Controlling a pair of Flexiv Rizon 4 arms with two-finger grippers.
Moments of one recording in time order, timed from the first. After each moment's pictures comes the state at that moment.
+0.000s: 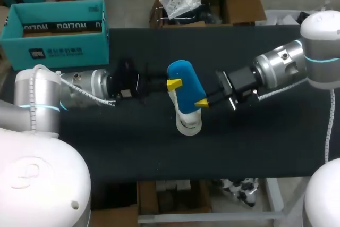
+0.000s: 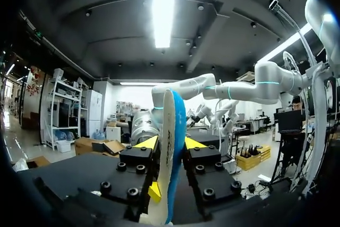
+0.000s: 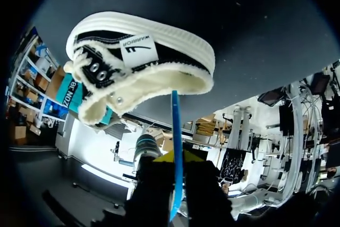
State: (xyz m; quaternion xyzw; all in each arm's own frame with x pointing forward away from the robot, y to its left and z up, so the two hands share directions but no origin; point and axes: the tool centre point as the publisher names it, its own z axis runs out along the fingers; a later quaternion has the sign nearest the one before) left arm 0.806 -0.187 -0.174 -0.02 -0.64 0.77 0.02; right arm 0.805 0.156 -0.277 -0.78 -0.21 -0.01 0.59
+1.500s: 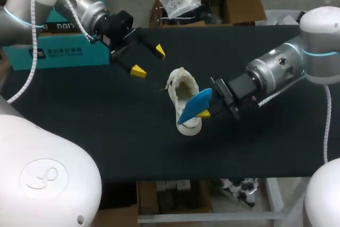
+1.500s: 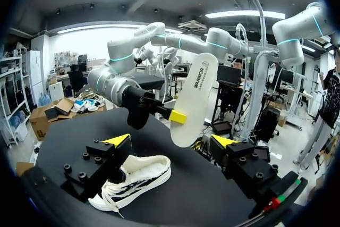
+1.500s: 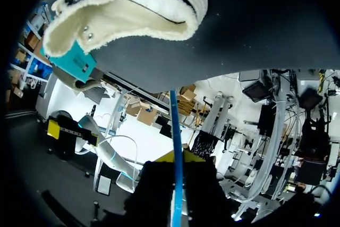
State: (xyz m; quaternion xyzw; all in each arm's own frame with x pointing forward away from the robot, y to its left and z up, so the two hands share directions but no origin) left arm 0.871 -0.117 -0.188 -0.24 -0.79 0.54 0.18; right arm 0.736 0.159 -0.249 -0.69 -0.34 0.02 0.64
